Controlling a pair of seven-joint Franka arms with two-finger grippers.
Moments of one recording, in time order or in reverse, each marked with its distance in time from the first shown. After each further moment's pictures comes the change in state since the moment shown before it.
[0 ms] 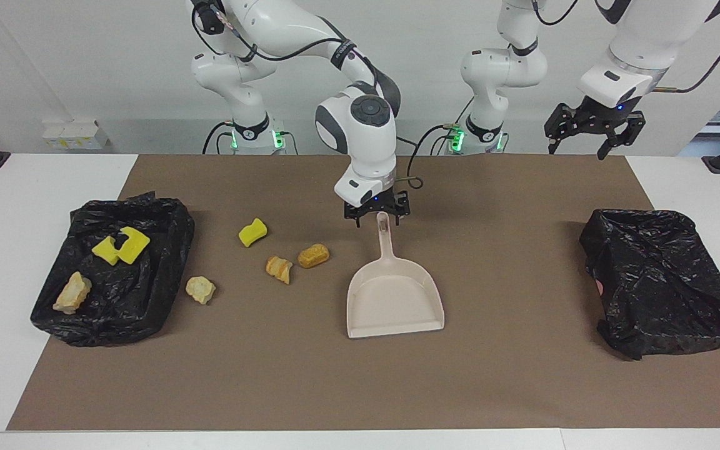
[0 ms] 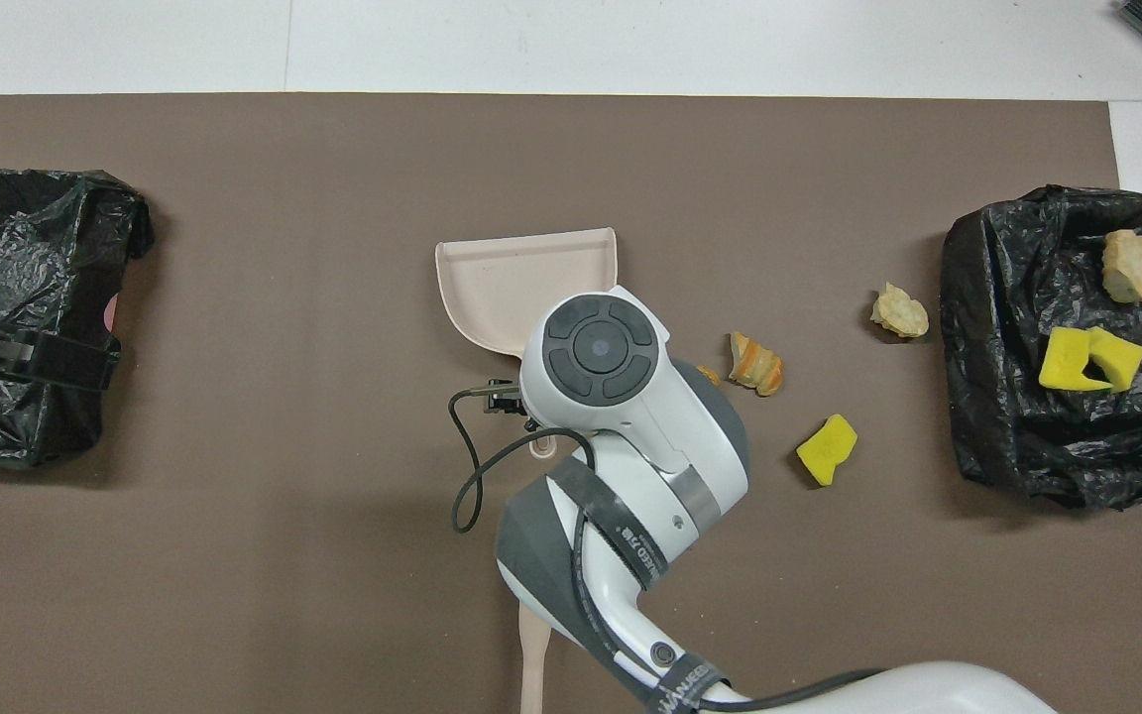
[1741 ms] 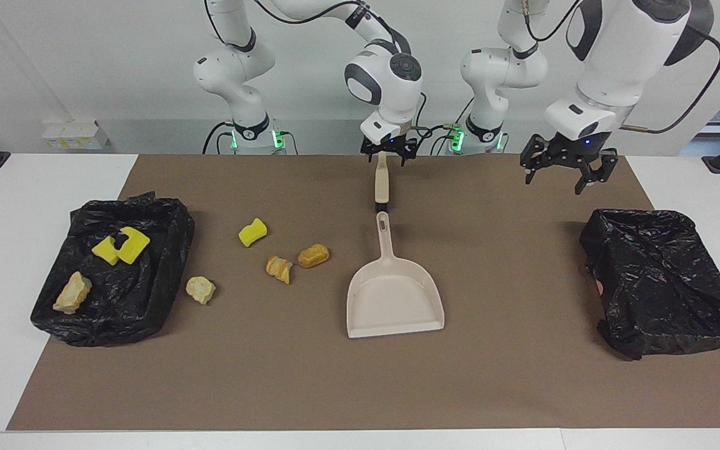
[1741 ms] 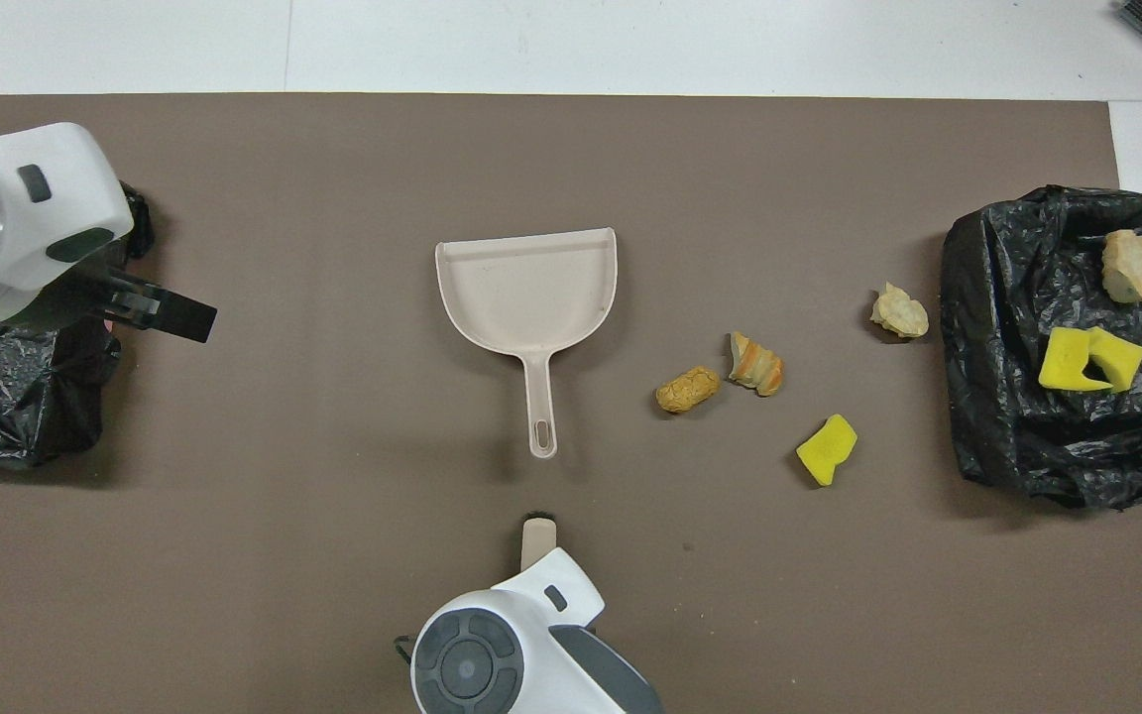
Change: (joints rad) left arm -0.093 0.110 -0.015 -0.004 0.010 0.186 0.031; right arm 0.285 -0.235 0.006 -0.415 0.124 0.020 0.325
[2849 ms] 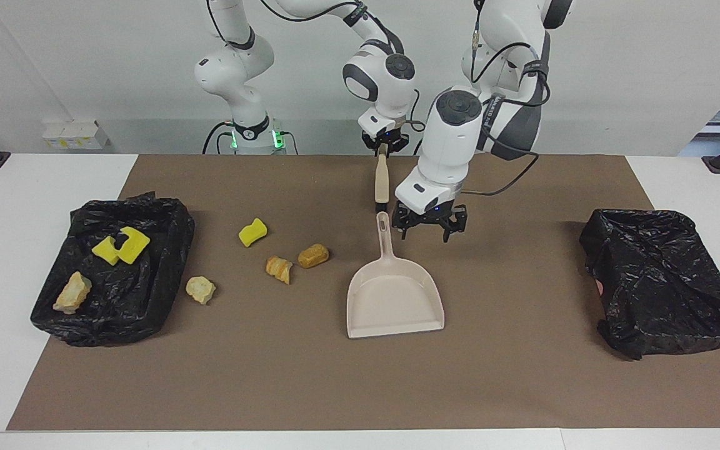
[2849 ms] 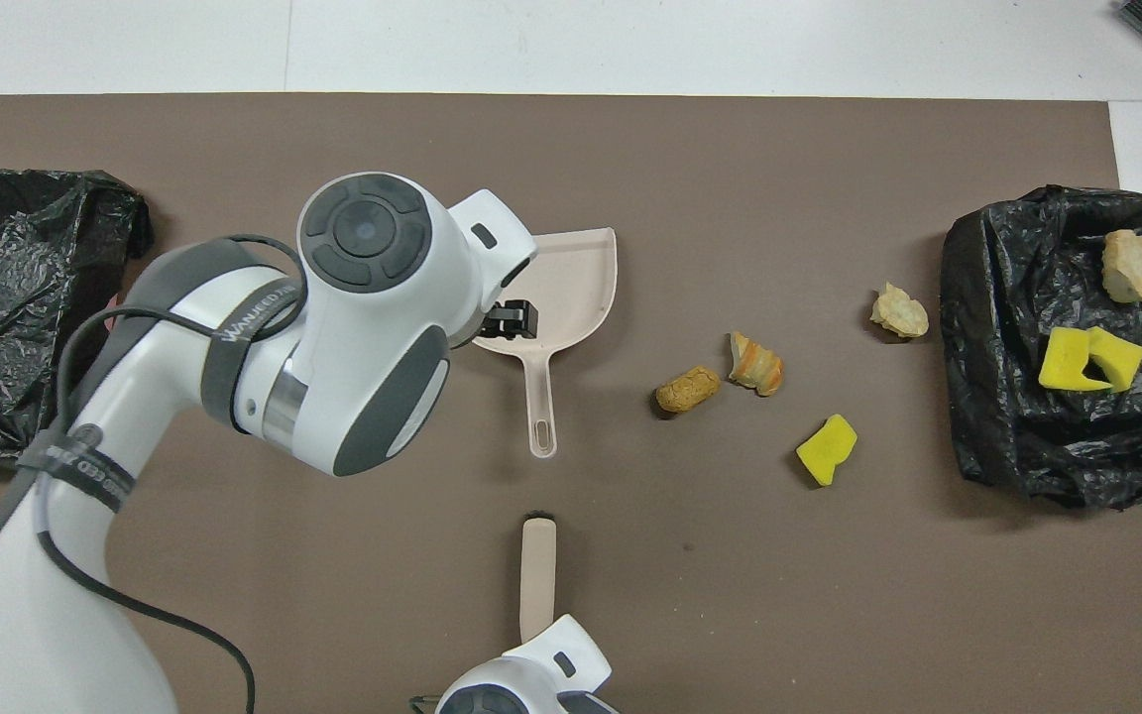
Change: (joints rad) left arm -0.344 0.255 -0.005 -0.065 0.001 0.334 -0.591; right arm 0.069 -0.057 -0.002 -0.146 0.057 0.072 0.040
